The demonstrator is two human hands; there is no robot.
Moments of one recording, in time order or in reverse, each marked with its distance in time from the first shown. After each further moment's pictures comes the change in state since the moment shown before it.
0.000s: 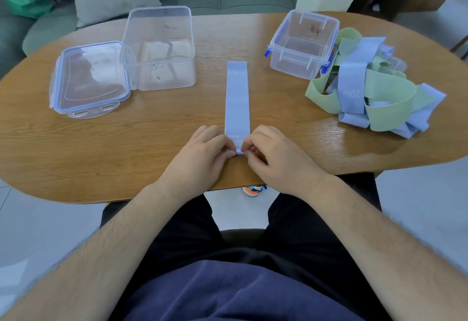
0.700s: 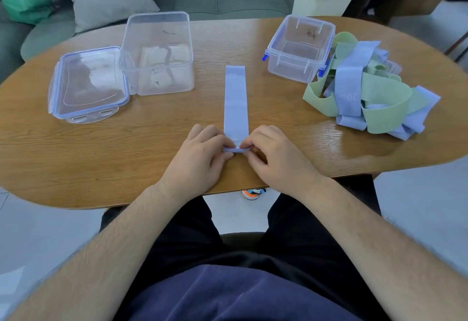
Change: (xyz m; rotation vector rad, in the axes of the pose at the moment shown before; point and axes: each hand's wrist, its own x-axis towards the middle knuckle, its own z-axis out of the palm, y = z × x) left_hand 0.002 -0.006 0.002 0.036 0.054 -0.008; right_hand 0.004 0.006 0.005 -0.005 0.090 -0.007
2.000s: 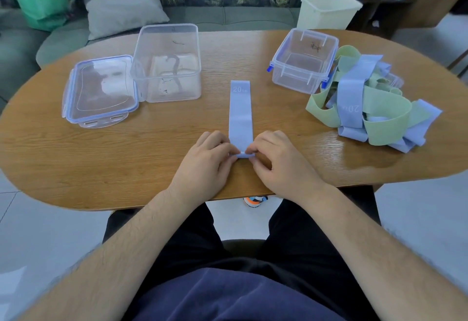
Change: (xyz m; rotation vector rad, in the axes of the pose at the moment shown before) left_hand 0.003 0.005 0.006 0.034 0.074 0.008; right_hand 0.002 0.001 -0.008 -0.029 0.005 -0.026
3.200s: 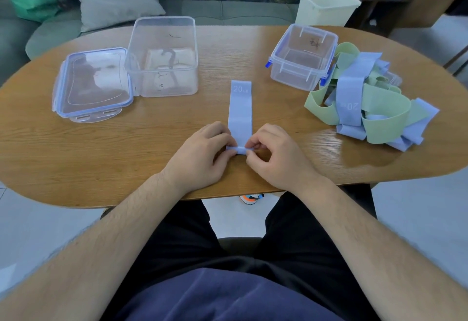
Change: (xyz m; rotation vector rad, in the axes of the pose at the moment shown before) left_hand 0.015 -0.009 -0.010 -0.087 -0.112 0.057; right_hand 0.009 0.010 0.008 0.114 0.048 0.083
